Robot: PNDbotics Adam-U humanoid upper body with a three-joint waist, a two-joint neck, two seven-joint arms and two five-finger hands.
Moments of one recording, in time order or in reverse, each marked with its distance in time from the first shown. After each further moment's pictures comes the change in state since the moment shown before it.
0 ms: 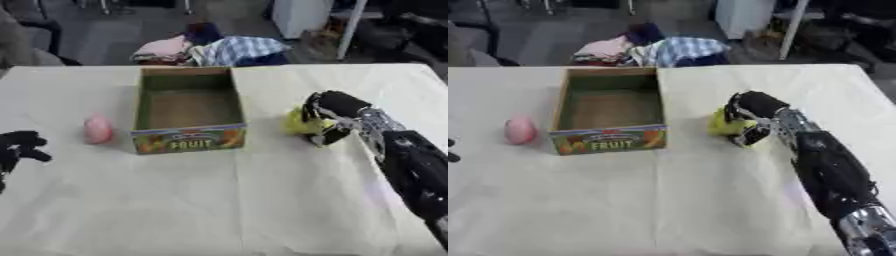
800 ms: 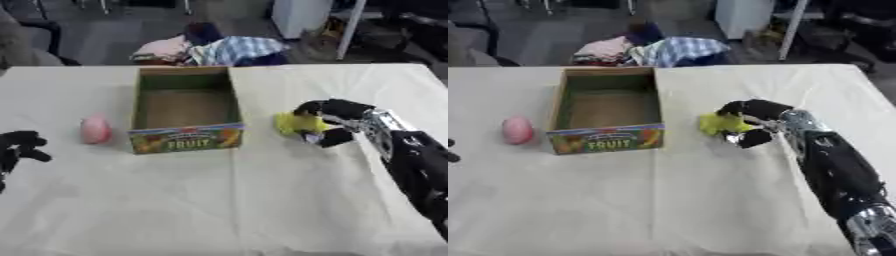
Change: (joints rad) left arm 0.000 0.000 0.000 0.000 0.000 0.000 0.000; right arm -0.006 -0.018 0.005 0.013 -0.061 -0.083 0.207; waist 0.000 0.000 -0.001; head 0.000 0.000
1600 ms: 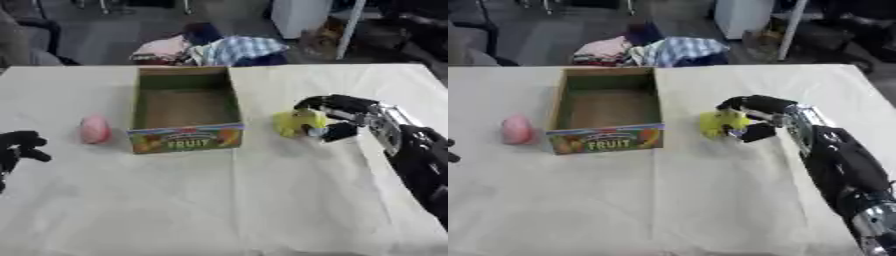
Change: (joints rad) left arm 0.000 0.000 0.000 0.000 0.000 0.000 0.000; right arm 0.004 -0.025 0.006 -0.009 -0.127 -0.041 0.077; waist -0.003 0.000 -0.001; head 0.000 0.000
